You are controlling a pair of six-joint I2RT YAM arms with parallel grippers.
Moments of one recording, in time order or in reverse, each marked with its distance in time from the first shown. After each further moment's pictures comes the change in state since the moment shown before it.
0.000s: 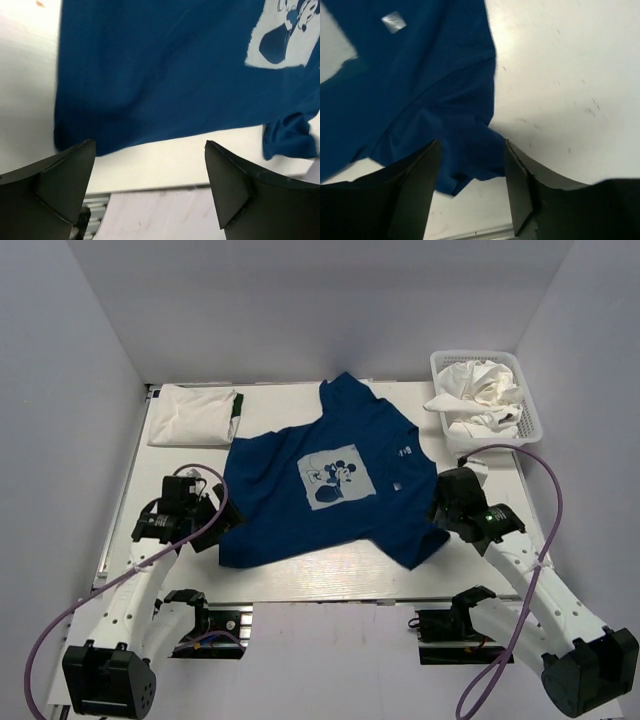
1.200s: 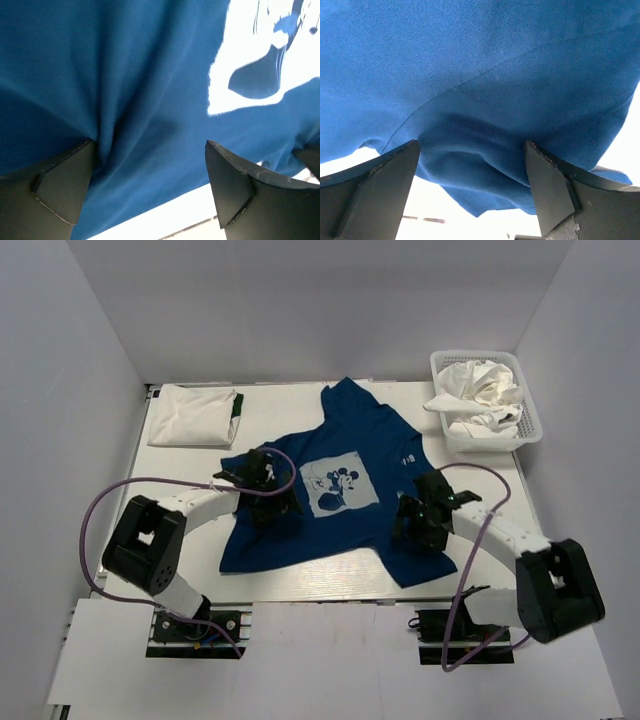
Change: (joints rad) left arm -0.363 0.719 0.190 0.422 -0.017 -0.107; right arm -0.006 0.433 -0.075 0.148 -0.377 0.096
